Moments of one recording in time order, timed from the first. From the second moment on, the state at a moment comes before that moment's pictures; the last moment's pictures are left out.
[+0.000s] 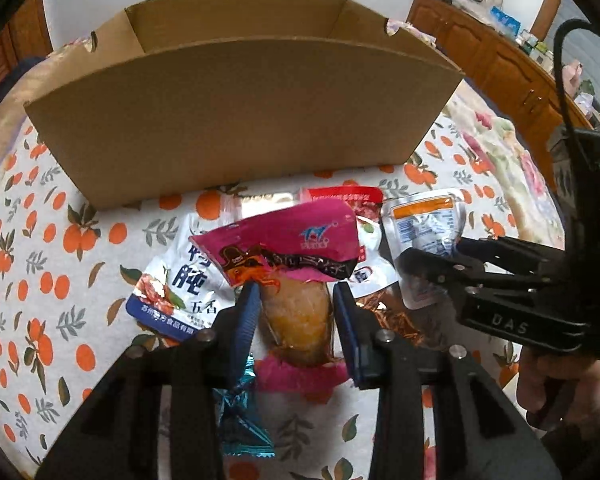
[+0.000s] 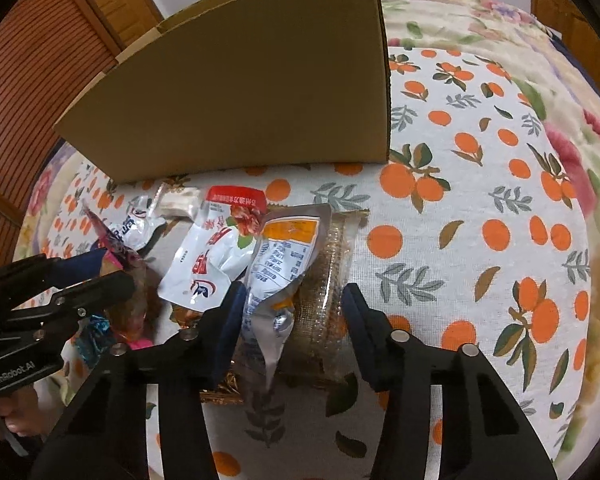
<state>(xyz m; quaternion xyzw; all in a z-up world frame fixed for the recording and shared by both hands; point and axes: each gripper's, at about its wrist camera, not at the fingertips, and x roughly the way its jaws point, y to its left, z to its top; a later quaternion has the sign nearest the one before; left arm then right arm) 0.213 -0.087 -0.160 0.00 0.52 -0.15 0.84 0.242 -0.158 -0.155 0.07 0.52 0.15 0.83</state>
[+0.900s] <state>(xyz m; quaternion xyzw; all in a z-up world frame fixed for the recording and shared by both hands) 0.203 -0.085 -0.125 0.00 0.47 -0.16 0.87 0.232 -0.177 -0.104 0.07 0.48 0.13 0.87</state>
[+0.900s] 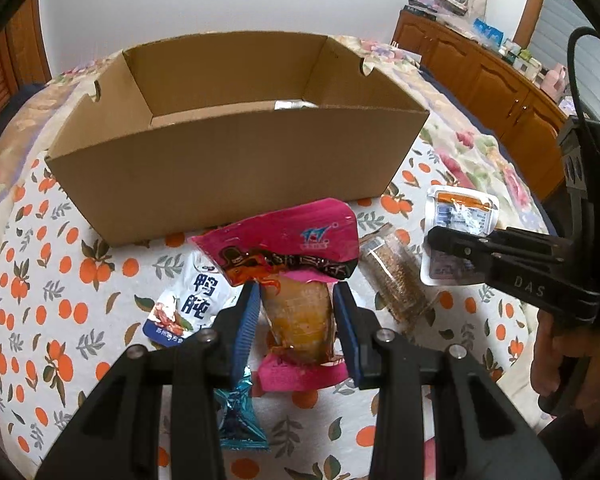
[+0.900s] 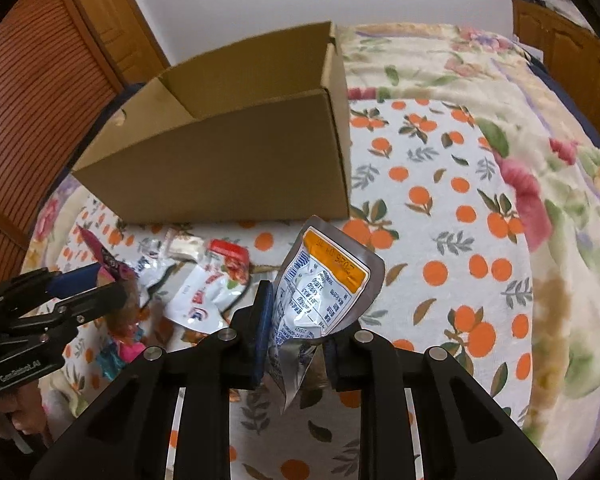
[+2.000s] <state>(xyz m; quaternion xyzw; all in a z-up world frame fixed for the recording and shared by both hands) 0.185 -0.066 -0.032 0.02 0.38 -0.17 0.91 0.203 -0.157 -0.043 0.03 0.41 0.16 0.90</state>
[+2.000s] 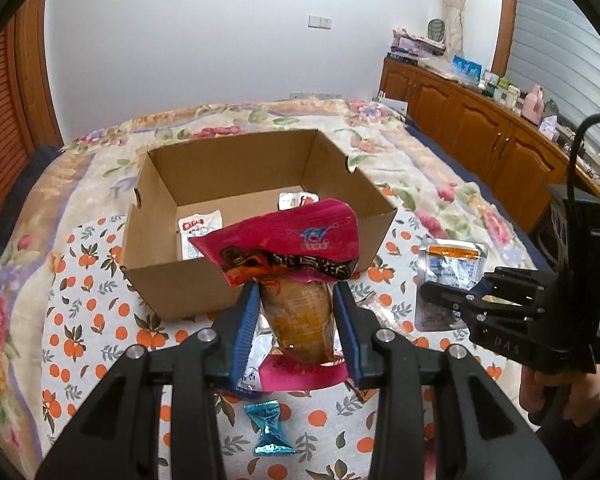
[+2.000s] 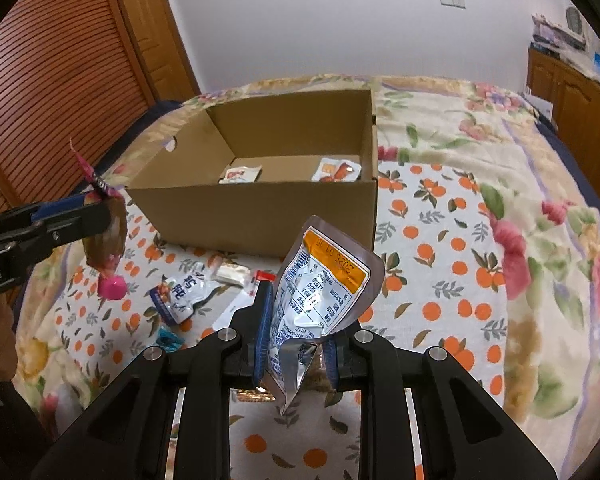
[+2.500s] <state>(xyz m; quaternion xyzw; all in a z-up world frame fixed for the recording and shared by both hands) 0.176 -0.050 0.017 0.01 0.33 -0.19 0.92 0.190 -0.128 0.027 -0.01 0.38 0.15 0.91</state>
